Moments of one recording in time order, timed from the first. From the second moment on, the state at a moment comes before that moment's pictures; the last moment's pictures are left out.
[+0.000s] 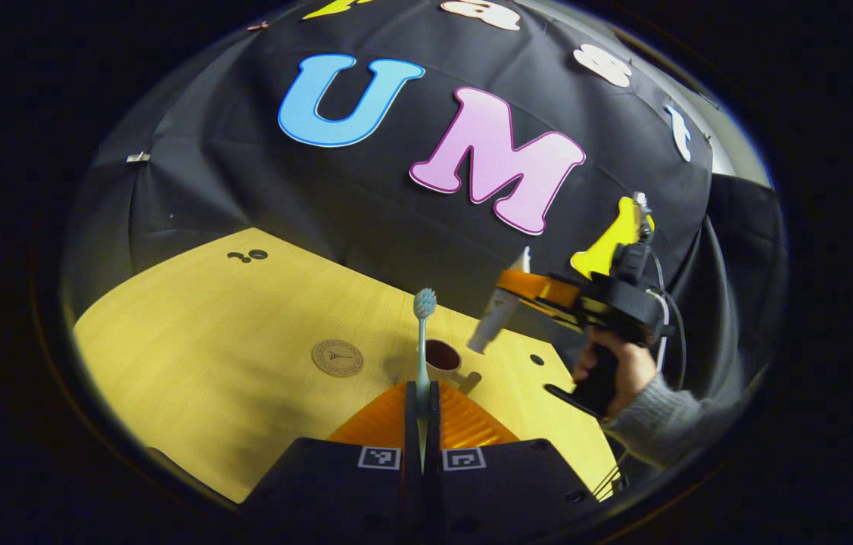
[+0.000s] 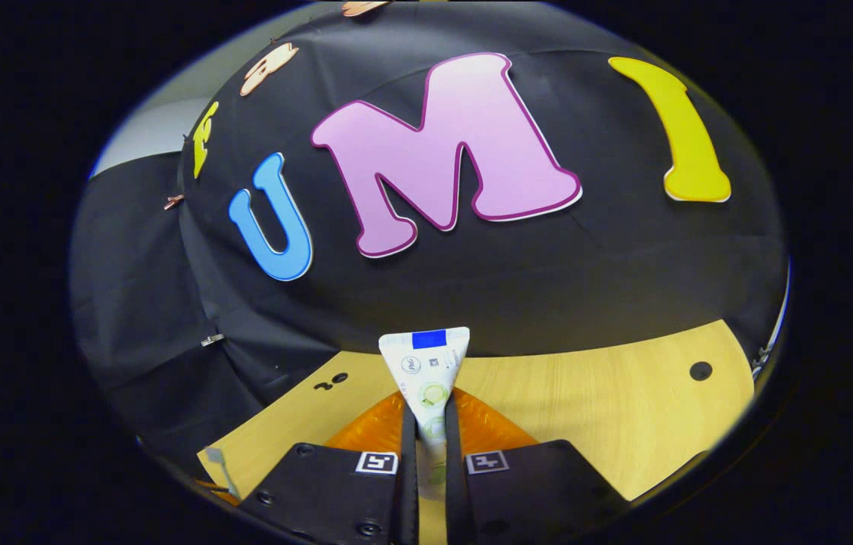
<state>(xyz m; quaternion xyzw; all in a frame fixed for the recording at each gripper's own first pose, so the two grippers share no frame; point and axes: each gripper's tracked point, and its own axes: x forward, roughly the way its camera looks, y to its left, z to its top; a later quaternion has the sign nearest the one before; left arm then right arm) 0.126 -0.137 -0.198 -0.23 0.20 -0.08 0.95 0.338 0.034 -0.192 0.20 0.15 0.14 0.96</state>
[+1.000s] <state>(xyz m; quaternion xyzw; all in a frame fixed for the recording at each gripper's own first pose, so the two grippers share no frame) 0.154 -0.128 -0.200 -0.24 0.18 -0.05 0.95 0.336 0.084 -0.322 0.11 0.23 0.17 0.95</state>
